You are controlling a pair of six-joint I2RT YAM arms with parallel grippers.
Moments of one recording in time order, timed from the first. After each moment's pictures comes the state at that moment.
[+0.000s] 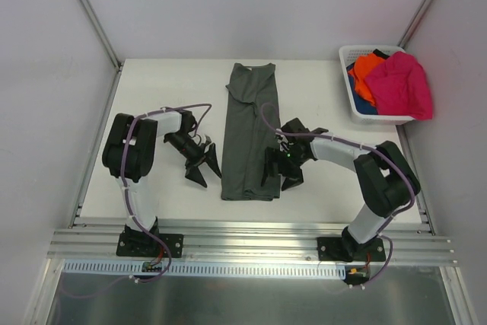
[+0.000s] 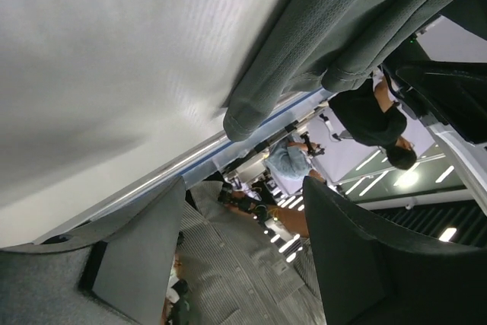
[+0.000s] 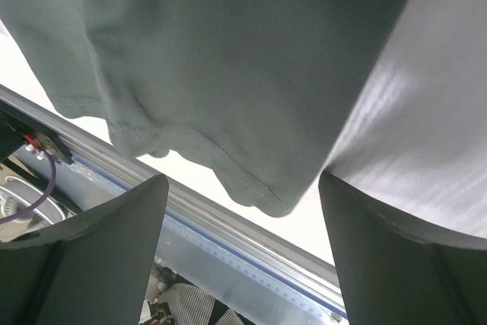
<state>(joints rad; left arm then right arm) -0.22 1.95 1.15 -1.06 0.81 -0.30 0.58 1.69 0.96 -0.59 -0.46 0.55</state>
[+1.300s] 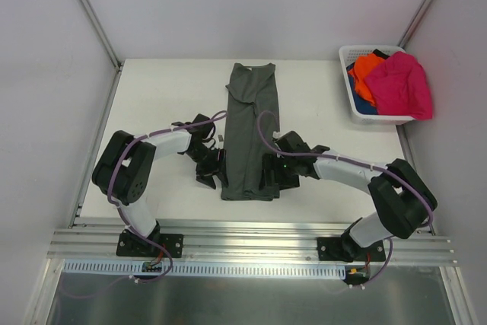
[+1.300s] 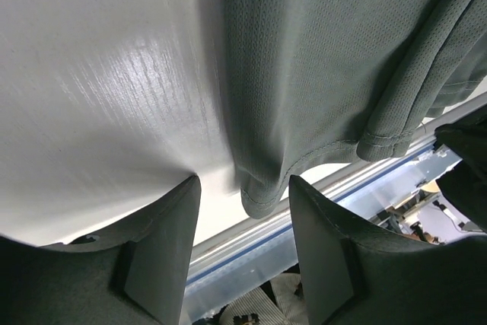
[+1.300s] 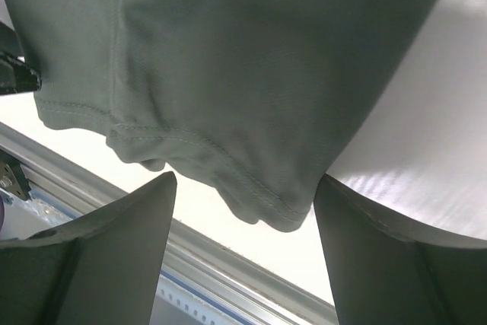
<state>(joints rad) -0.45 1.74 0.95 -0.65 0.51 -0.47 0.71 1.51 0.77 -0.37 -0.25 0.63</state>
